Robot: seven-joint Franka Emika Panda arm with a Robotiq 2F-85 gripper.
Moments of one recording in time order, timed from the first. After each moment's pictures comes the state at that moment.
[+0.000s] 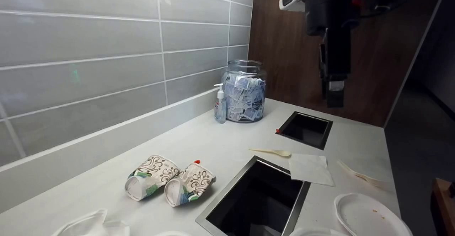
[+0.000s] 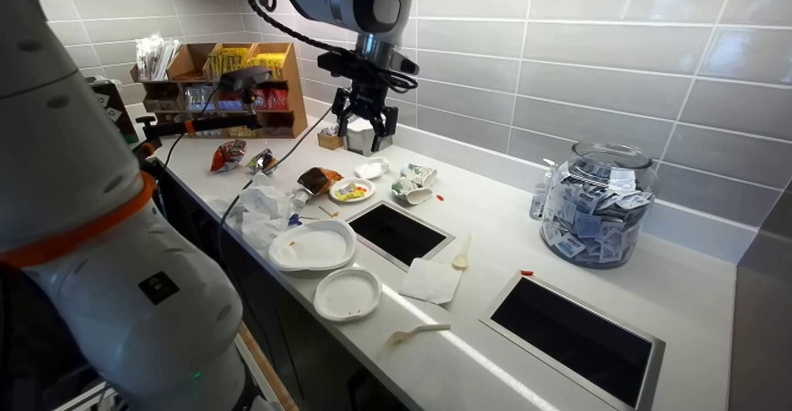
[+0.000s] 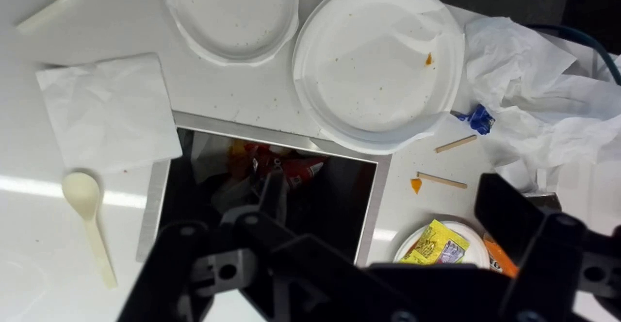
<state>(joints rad) 0.18 -0.14 0.15 -2.12 0.21 1.79 -0.03</state>
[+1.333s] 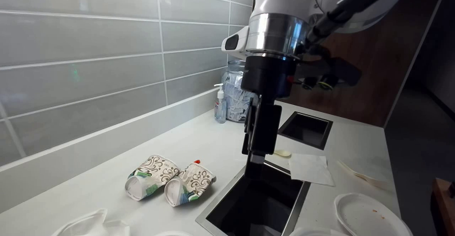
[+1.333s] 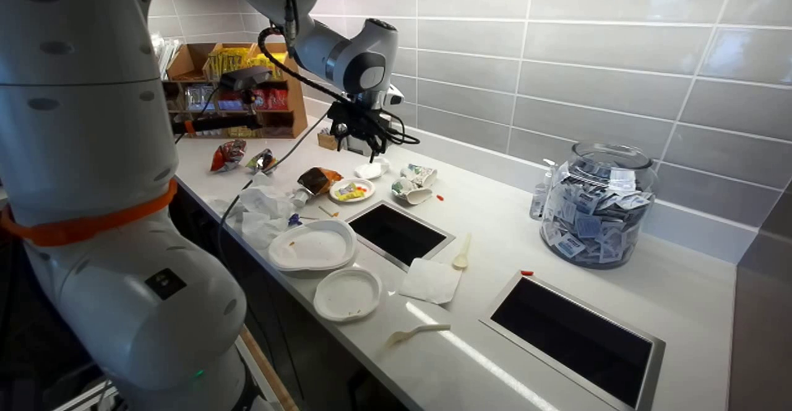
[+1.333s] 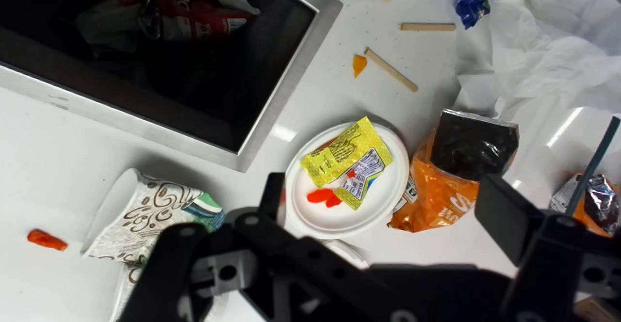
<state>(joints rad) 0.23 0.11 0.25 -2.12 0.38 2.31 -0.38</state>
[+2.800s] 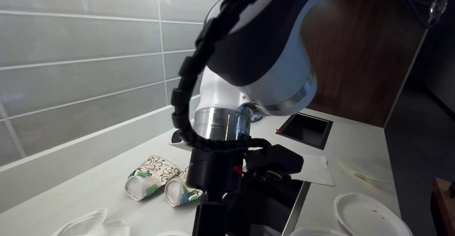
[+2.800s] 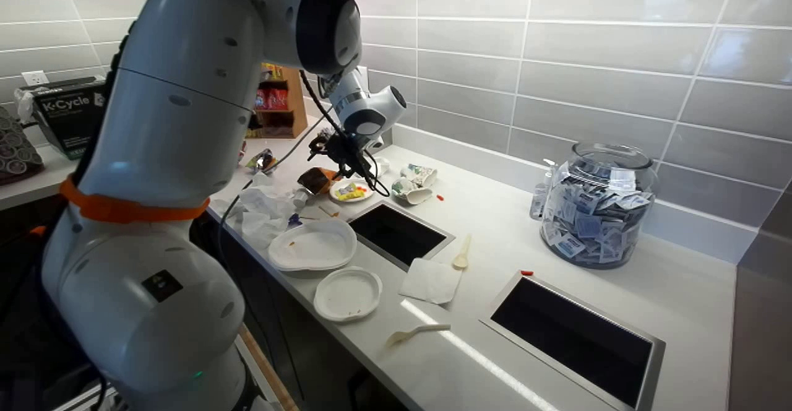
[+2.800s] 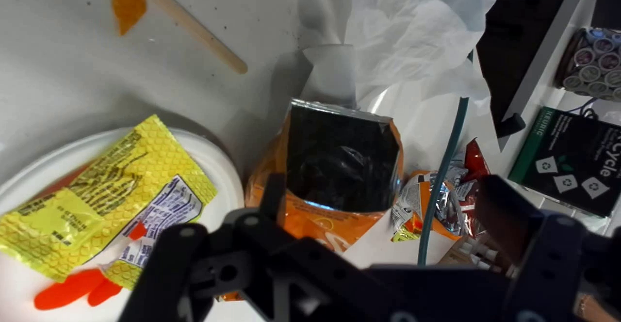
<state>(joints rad) 0.20 0.55 0.39 -1.84 0.78 2.19 -0.73</state>
